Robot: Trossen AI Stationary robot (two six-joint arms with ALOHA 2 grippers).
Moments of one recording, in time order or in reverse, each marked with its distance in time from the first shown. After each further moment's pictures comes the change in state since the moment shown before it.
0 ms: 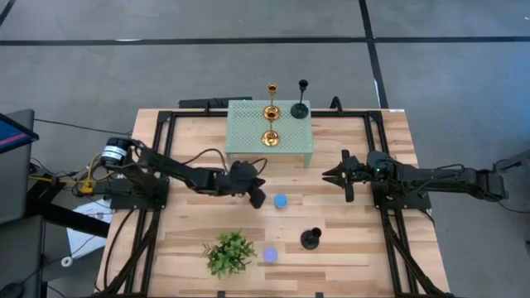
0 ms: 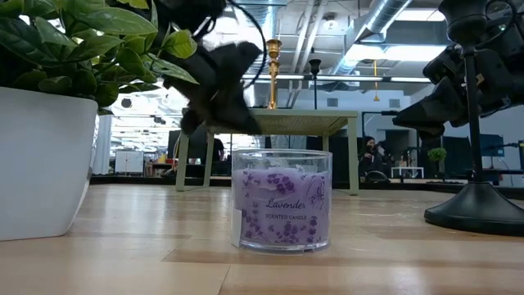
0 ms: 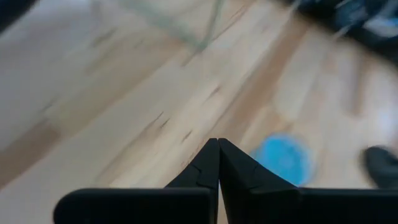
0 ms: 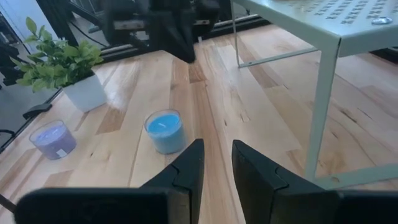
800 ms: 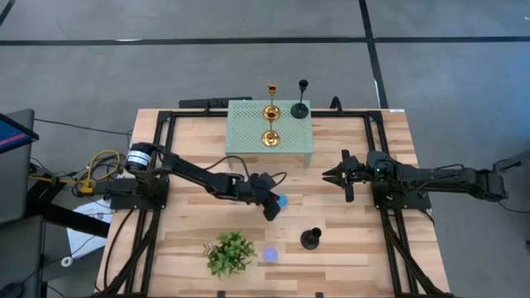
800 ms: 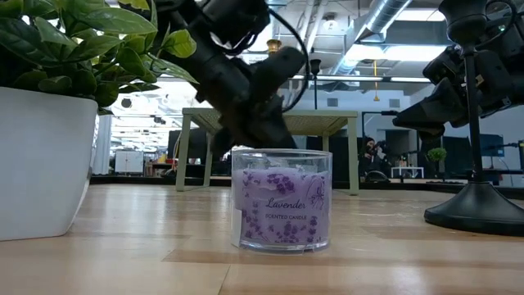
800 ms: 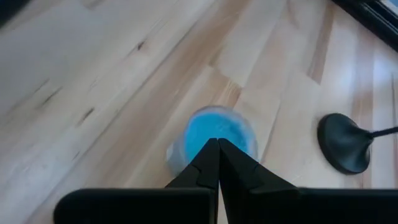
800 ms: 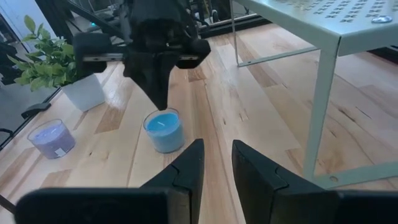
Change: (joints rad) left arm -0.020 0.231 0.220 -0.046 0.215 -0.038; right arm -0.001 0.001 0.000 -0.003 0.003 -0.002
